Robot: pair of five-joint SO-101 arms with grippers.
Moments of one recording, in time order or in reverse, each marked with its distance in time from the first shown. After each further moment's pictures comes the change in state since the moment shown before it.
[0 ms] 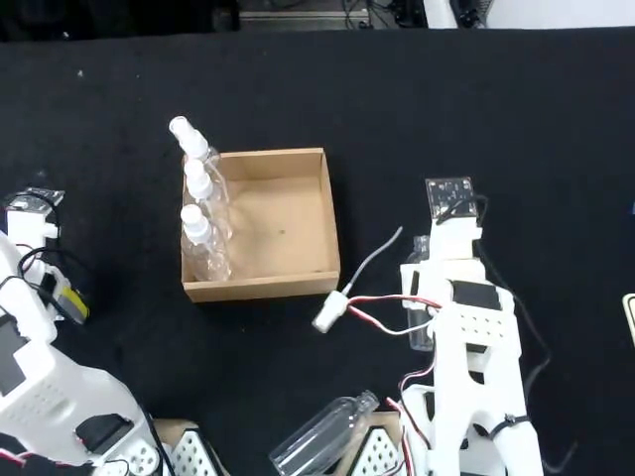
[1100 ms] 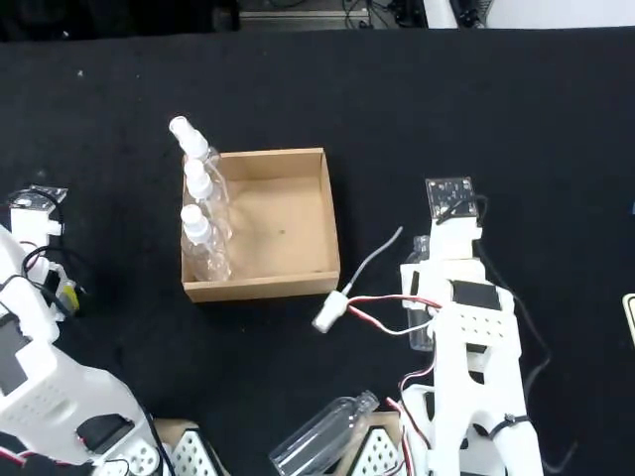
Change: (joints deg) left arm 0.9 -0.1 0.4 -0.8 1.7; right arm 0.0 0.0 0.0 0.0 0.0
